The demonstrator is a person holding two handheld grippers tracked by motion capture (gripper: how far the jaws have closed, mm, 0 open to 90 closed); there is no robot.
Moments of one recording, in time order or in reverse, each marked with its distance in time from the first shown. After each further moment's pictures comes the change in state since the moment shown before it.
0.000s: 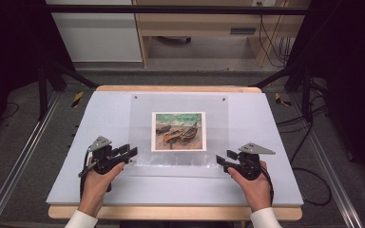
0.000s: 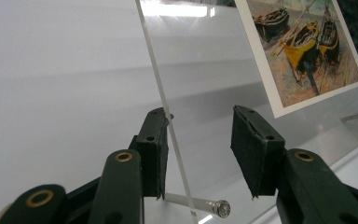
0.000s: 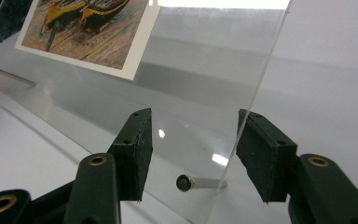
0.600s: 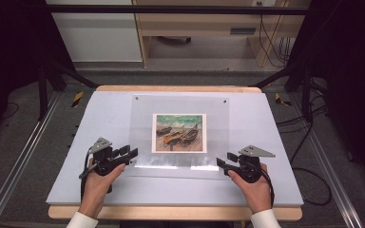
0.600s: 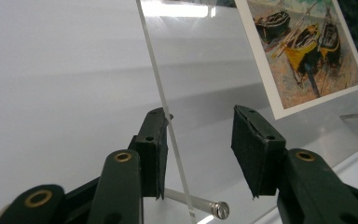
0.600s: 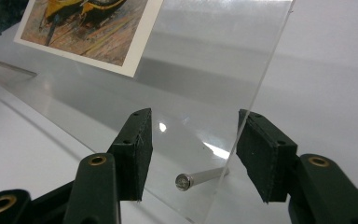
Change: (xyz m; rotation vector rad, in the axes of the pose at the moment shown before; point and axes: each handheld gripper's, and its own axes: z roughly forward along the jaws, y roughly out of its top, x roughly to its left) left arm -0.003 -0.005 -0.003 0.000 0.004 0.016; right arm 0.003 -0.006 -0.003 0.010 -0.006 -0.008
